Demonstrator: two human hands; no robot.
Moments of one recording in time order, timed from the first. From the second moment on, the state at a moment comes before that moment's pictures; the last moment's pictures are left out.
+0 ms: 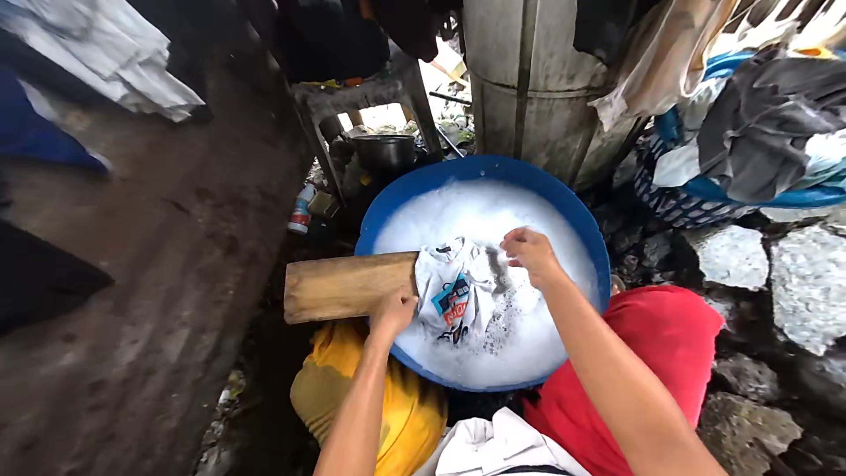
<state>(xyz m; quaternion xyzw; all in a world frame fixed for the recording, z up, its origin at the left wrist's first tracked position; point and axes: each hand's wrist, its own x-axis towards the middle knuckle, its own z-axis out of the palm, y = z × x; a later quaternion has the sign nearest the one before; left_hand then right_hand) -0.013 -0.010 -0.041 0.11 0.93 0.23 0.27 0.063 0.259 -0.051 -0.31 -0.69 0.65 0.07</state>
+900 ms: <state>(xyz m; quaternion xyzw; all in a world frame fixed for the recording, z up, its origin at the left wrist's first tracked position) -0.003 0.031 -0.081 0.07 0.90 0.39 0.20 0.080 0.128 -0.052 -0.07 -0.90 0.43 -0.09</state>
